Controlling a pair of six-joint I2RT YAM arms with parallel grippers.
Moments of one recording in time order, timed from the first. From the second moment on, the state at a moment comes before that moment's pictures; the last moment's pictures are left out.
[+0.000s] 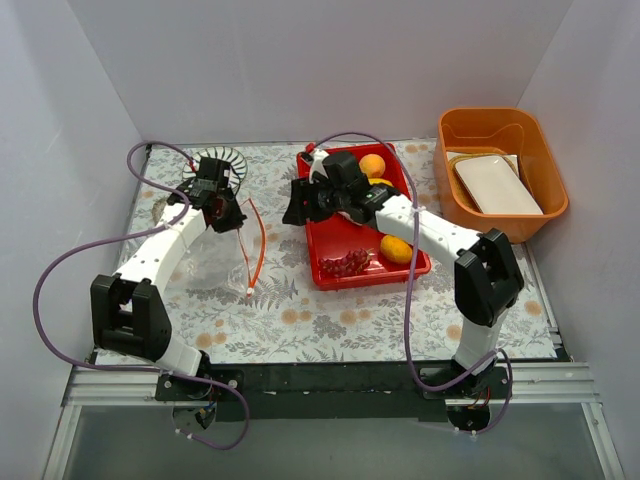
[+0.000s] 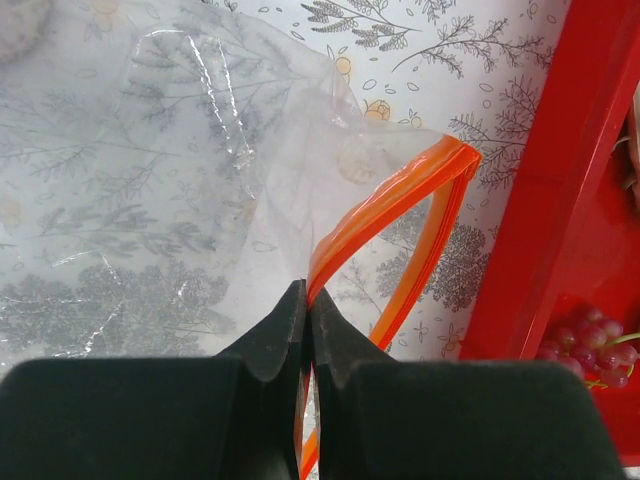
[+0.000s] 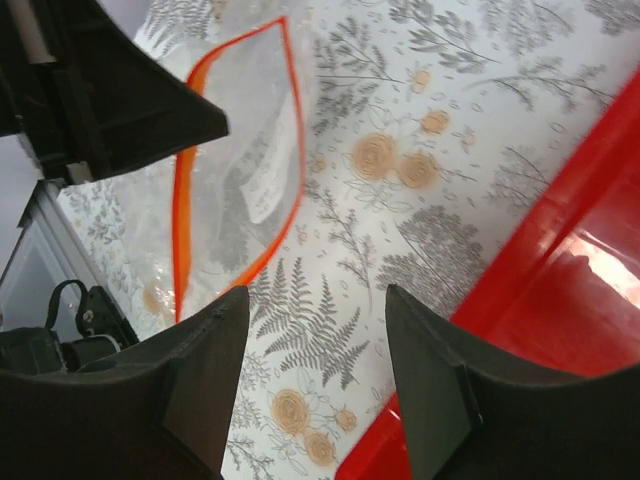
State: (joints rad) left arm -0.22 1.50 1.25 -0.71 -0.11 -0.56; right arm 0.75 1.84 1.54 -0.24 -0.35 0.42
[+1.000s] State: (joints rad) left arm -0.22 1.48 1.17 -0.63 -0.01 -0.59; right arm 0.36 1.97 1.39 -0.26 -0.29 0.61
